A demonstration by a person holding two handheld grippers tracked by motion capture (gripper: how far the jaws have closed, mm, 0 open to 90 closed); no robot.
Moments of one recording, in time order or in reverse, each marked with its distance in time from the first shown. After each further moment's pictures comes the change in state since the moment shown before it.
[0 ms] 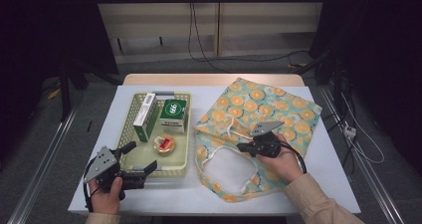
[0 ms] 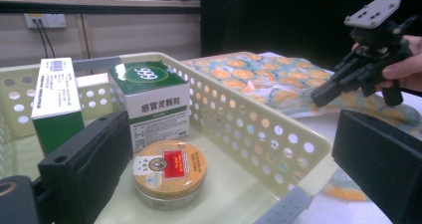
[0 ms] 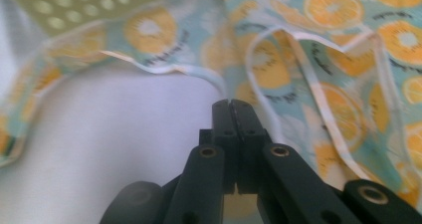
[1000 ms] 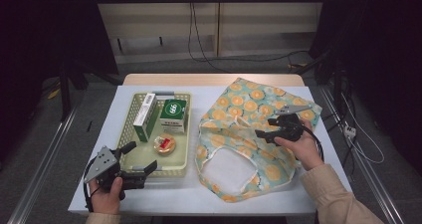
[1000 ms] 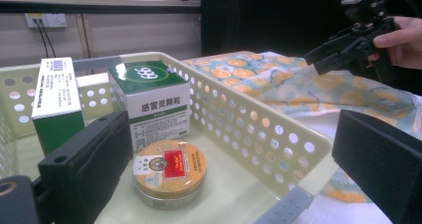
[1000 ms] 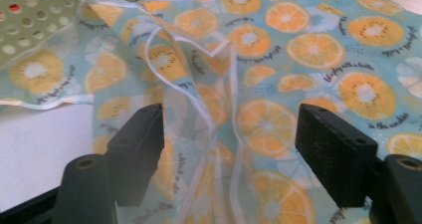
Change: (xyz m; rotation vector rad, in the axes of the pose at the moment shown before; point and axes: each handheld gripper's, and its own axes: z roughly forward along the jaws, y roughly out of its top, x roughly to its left) left arm -0.001 0.000 0.000 0.000 0.001 0.005; right arm -0.055 -0.001 -0.042 -0.067 -0.179 0.169
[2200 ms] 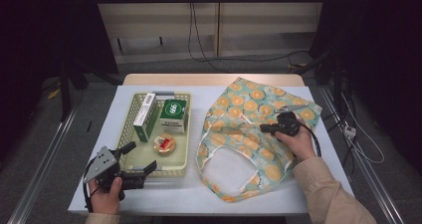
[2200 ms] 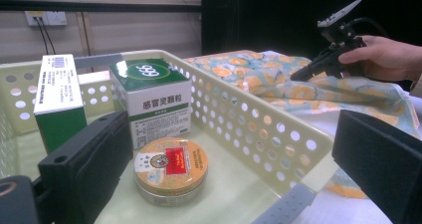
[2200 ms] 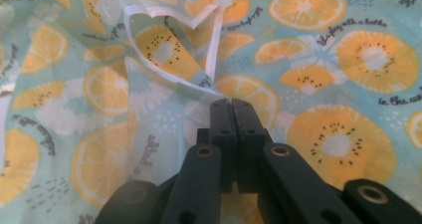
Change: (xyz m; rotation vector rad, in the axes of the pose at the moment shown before) left arm 0.001 -0.002 0.000 0.004 0.001 -0.007; right arm -0.042 -0.023 0.039 0.057 0.047 0.078
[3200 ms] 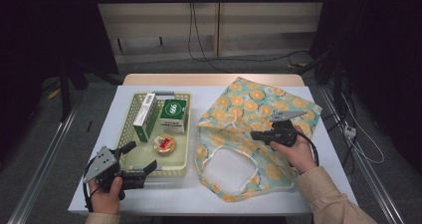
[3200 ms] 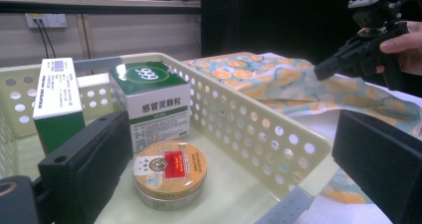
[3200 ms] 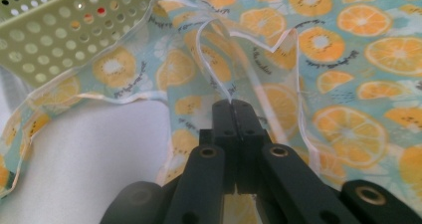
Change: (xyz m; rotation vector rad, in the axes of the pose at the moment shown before) left arm -0.001 0.002 0.000 -0.010 0.000 -0.003; right arm 0.063 0.013 -0.036 -0.073 0.114 -0.077
